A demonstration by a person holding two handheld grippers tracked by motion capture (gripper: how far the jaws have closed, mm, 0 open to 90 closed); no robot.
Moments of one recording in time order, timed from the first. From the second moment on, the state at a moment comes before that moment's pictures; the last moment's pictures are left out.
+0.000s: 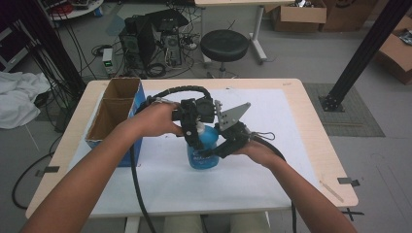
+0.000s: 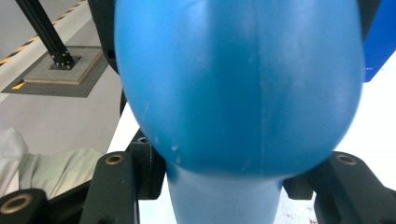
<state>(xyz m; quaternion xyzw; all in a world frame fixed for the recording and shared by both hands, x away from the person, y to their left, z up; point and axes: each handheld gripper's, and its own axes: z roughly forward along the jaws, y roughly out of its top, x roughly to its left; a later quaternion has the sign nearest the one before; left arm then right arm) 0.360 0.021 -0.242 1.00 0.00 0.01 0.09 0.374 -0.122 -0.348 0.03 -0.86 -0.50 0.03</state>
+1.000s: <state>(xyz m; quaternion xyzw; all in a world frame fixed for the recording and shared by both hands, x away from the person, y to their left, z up) 0.357 0.020 -0.229 0.99 0.00 0.03 0.10 0.374 -0.127 -0.342 0.04 -0.86 -0.51 0.03</state>
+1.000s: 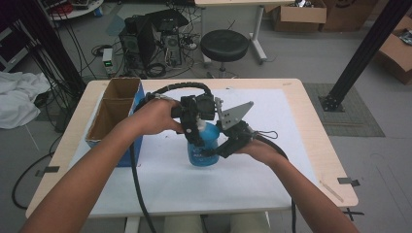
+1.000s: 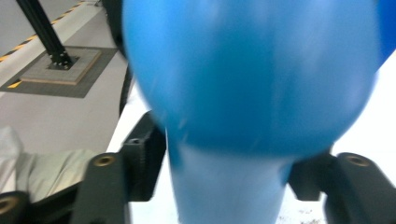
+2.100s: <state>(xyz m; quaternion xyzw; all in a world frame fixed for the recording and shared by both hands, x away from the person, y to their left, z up) 0.365 0.059 -0.172 0.98 0.15 0.06 0.11 0.383 -0.188 -0.319 -0.06 -0.89 -0.46 -0.01</state>
